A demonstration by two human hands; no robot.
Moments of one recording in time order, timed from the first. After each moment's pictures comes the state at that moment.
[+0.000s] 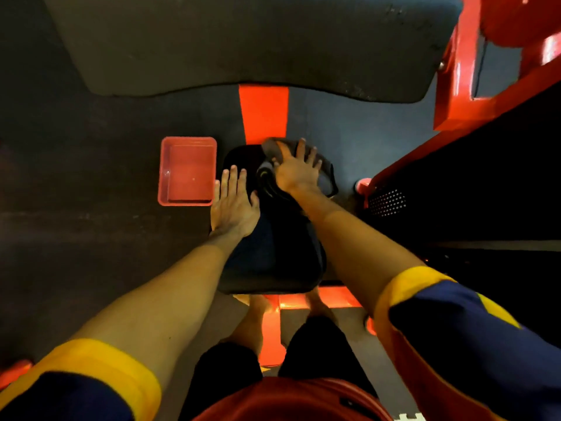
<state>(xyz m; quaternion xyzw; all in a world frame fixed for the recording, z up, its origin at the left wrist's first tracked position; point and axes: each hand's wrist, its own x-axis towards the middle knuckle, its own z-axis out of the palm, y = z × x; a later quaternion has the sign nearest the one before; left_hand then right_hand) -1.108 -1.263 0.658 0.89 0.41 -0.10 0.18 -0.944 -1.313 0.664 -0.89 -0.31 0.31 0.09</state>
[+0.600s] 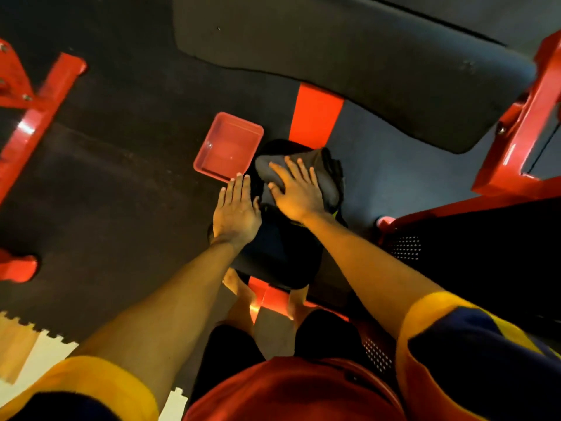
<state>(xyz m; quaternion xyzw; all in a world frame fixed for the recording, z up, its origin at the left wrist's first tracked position) -1.156 -1.318 0.670 0.82 0.54 -0.03 0.16 -0.984 -1.335 0.683 -0.76 -0.58 0.29 0.06</state>
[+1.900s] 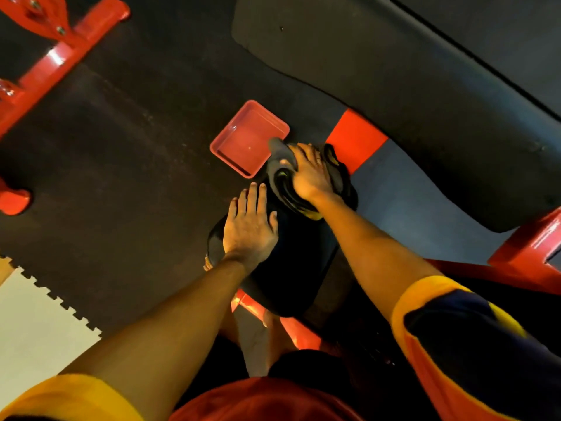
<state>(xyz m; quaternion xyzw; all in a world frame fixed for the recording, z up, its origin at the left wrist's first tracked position) -1.131 -1.330 0.685 0.76 0.63 -0.10 0.17 -0.960 -1.235 0.645 -0.70 -0.65 0.27 0.07</state>
